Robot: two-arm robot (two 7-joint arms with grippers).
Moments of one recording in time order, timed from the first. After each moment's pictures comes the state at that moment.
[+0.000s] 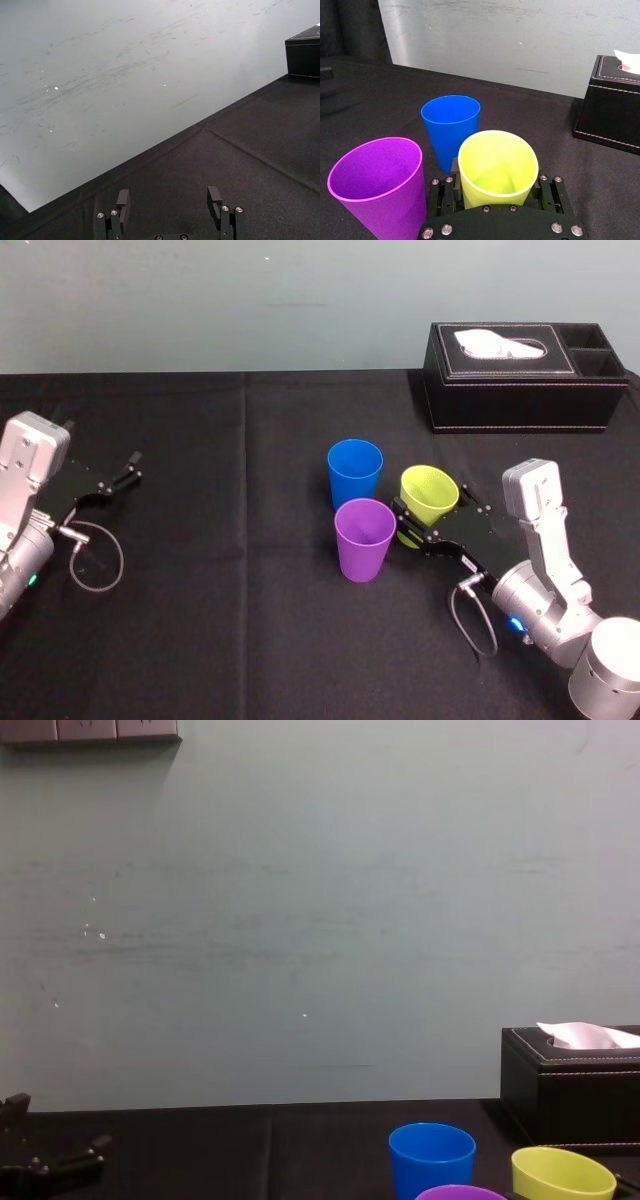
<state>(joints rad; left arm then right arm) -0.20 0.60 0.45 -1.41 -0.25 -0.12 0.03 0.06 0.36 -0.31 -1.43 0.28 -0.13 0.24</state>
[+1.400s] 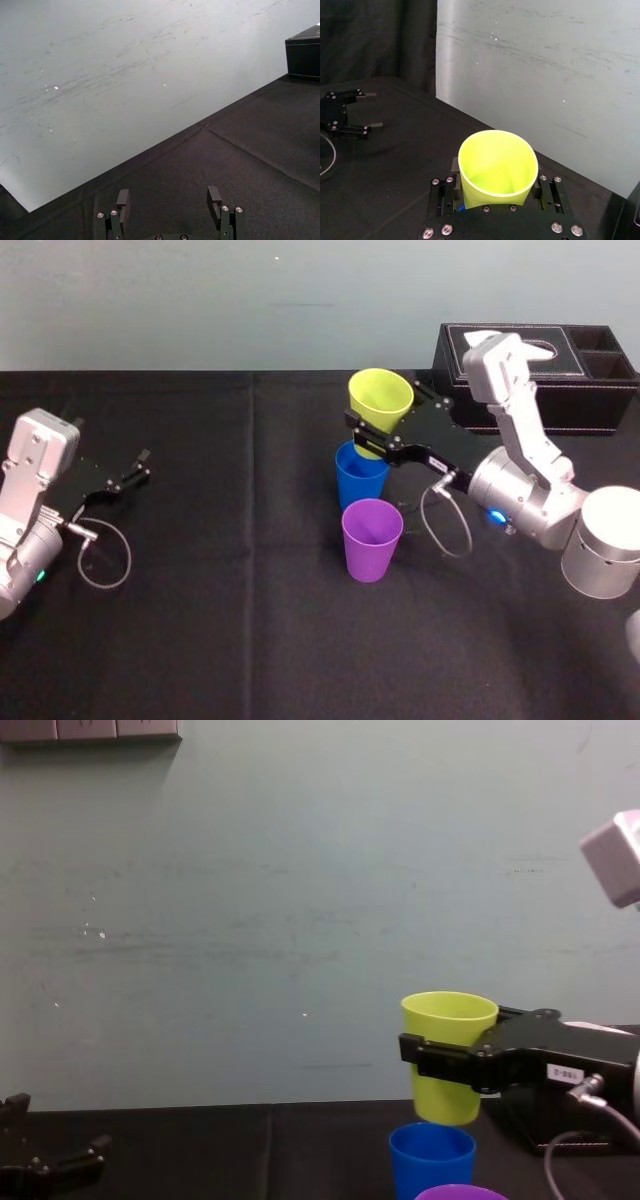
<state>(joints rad) -0.20 0.60 0.45 -1.41 -0.25 -0.12 0.03 0.30 0.35 -0.36 -1.48 0.24 0.03 0.41</state>
